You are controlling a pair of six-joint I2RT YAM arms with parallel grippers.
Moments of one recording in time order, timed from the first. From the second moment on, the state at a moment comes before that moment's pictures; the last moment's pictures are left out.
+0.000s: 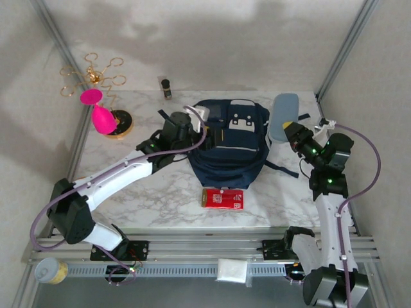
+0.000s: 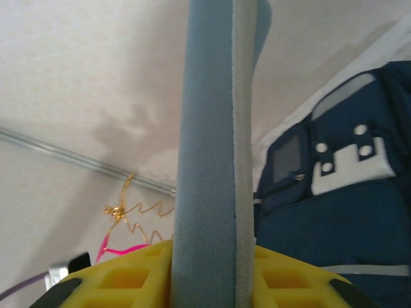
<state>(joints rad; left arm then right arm) -0.71 1.50 1.20 -0.16 0.11 -0.38 -0.17 0.85 0.77 -0.07 -0.71 0.97</state>
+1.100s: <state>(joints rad) -0.81 1.95 1.53 -0.42 -0.10 0.20 -0.22 0.90 0.65 -0.20 -0.79 0.83</state>
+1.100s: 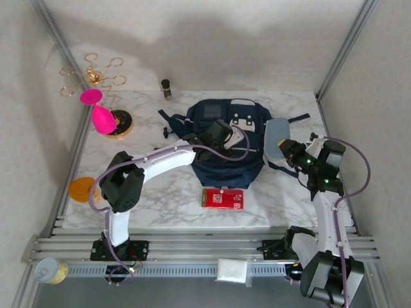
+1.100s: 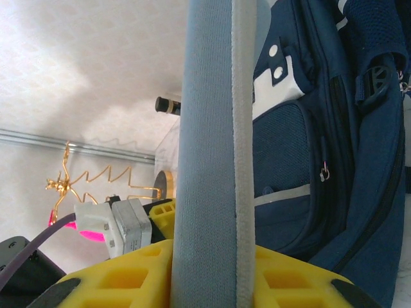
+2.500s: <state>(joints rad) -0.76 1.93 1.45 -0.34 -0.06 0.25 -0.23 0.92 0.65 -0.34 -0.79 0.72</state>
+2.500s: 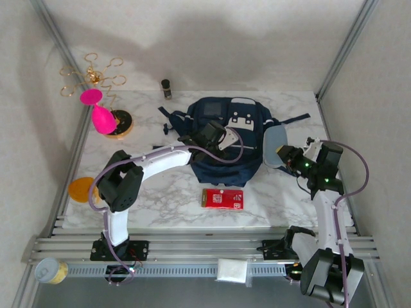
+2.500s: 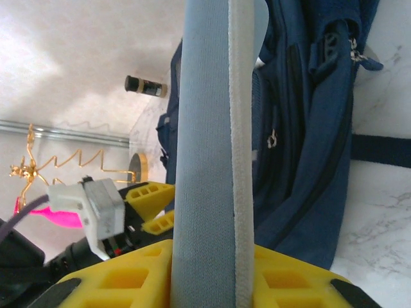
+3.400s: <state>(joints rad) -0.79 1.90 1.57 -0.44 -0.08 -0.02 -0.09 1.21 0.59 -0.13 -0.87 0.82</state>
